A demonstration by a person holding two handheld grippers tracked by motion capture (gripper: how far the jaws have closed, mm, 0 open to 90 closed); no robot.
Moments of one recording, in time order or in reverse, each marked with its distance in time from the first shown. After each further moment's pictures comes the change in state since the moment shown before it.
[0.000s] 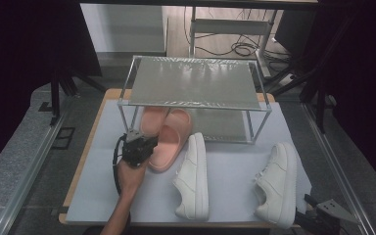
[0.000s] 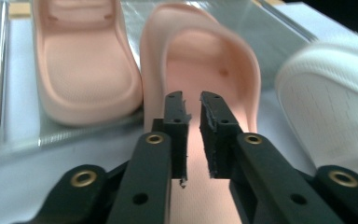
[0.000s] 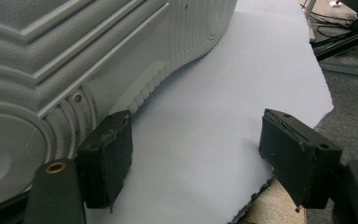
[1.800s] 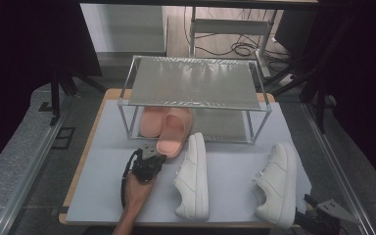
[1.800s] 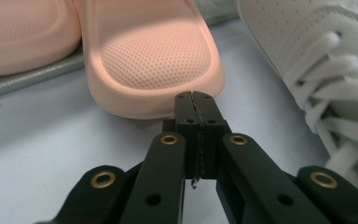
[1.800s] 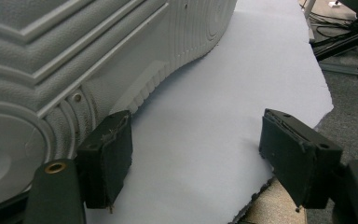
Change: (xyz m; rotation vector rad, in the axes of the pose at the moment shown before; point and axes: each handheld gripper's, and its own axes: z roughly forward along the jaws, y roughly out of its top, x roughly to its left) left arm -0.036 -0.033 0.011 0.120 -0.022 0.137; right arm 0.000 0.000 0.000 -0.002 -0.001 0.002
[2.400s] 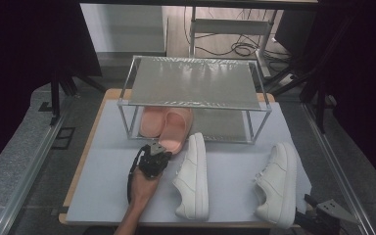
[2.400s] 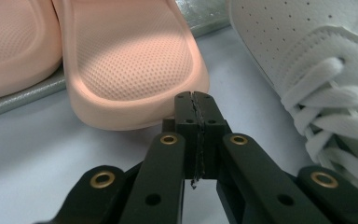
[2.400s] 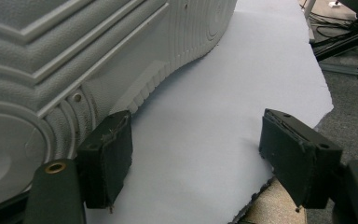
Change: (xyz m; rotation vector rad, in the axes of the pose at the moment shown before) left arm -0.008 0.013 0.017 0.012 0.001 0.032; right arm 0.000 0.000 0.000 -0.001 0.000 0.000
